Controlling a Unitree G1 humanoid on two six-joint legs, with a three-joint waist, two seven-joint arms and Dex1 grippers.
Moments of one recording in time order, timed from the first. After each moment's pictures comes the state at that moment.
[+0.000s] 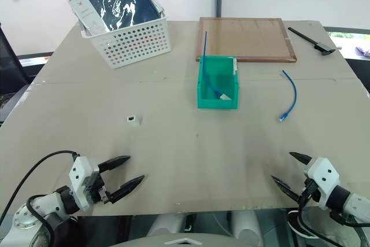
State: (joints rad) left arm 0.49 0.61 0.27 -0.28 -0.45 0.07 -0.99; right arm 0.54 -0.65 -0.29 -0.33 0.32 -0.01 0.86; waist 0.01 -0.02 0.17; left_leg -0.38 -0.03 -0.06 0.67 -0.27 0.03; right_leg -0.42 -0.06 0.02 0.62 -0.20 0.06
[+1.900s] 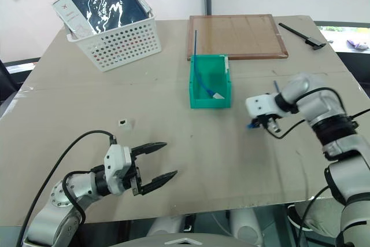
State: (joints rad) left arm 0.29 0.61 0.03 -0.45 -0.43 0.09 -0.94; right arm -0.80 -0.69 0.46 0.24 -0.18 0.11 1.55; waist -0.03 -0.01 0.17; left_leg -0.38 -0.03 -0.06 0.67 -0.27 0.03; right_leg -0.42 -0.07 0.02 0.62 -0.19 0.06
